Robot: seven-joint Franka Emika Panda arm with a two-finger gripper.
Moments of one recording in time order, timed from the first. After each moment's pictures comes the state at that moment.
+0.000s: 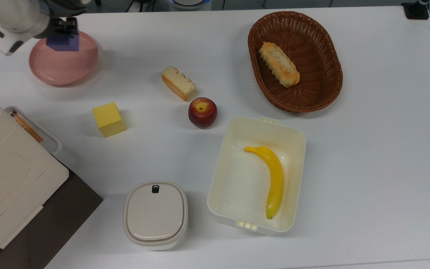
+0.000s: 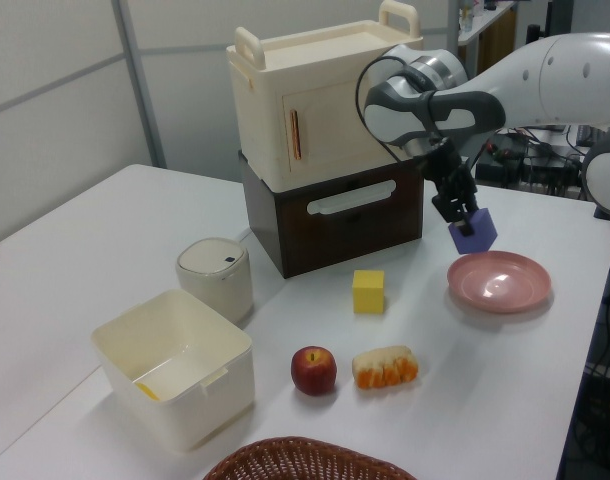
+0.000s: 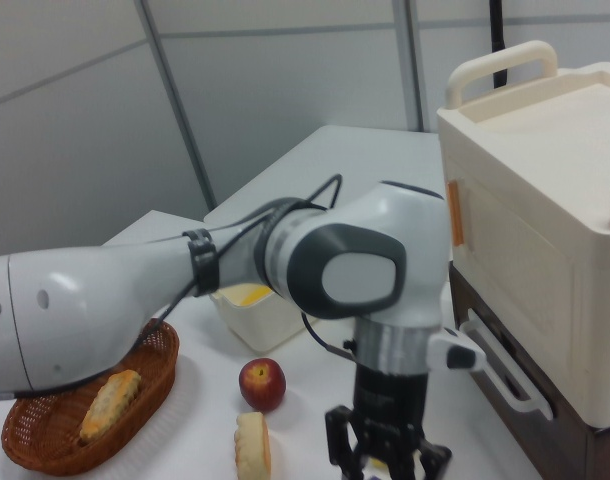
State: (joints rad) arm -0.21 0.41 -0.25 -1.42 -0.19 1.39 -0.52
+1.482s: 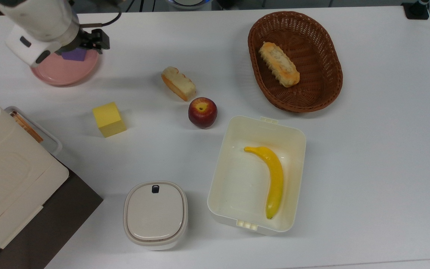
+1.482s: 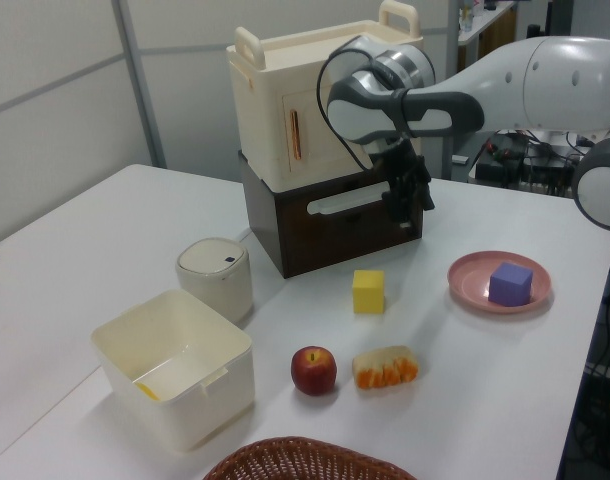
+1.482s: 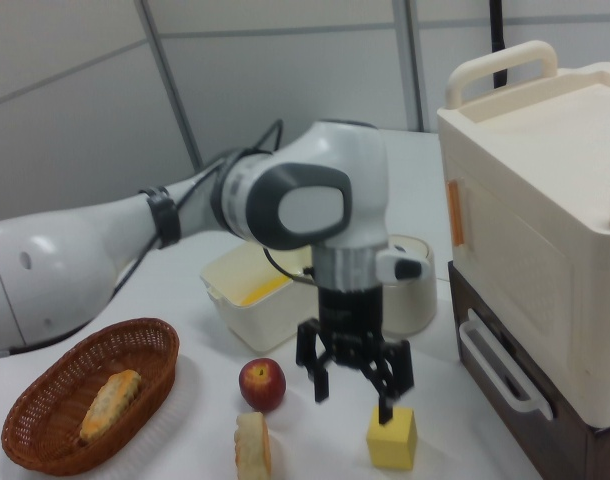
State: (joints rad) arm -0.09 0.42 -0.23 -1.32 -0.13 1.41 -0.41
